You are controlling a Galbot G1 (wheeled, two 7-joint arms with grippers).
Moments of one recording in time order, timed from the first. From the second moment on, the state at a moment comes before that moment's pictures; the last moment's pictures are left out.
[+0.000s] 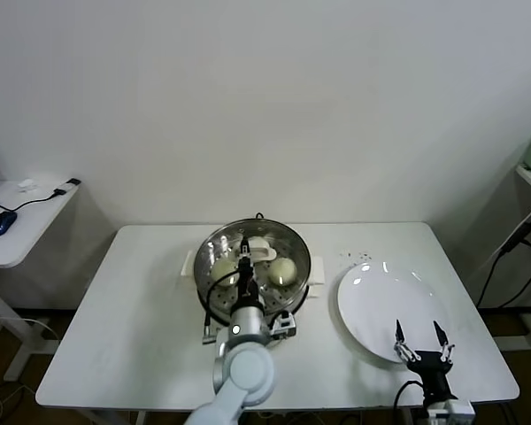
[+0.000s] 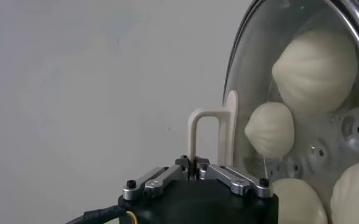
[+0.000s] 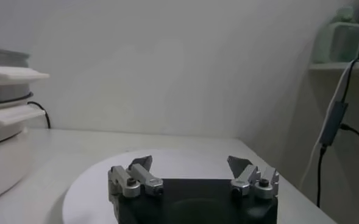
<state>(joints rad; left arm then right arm) 1.06 -1.48 0.07 -1.80 1.60 0.73 0.20 -1.61 1.24 0.59 1.75 0.25 0.22 0.13</state>
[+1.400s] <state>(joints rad) 1.38 -1.36 -0.36 -2.15 0.19 0.27 -0.10 -1.60 1.18 0.52 1.77 0.30 0.28 0.10</state>
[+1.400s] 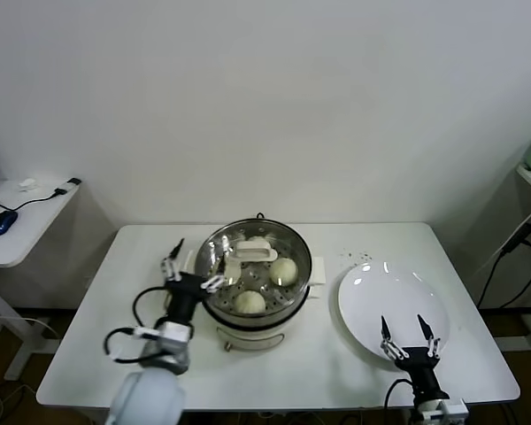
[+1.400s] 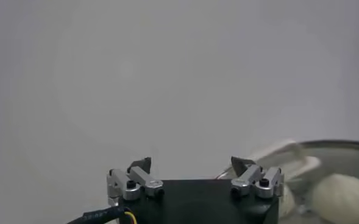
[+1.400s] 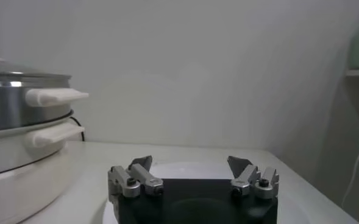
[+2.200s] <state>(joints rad) 1.54 -1.29 -0.59 -1.76 -0.27 -0.28 -0.03 -1.55 1.18 0.48 1.68 0.33 0.33 0.10</state>
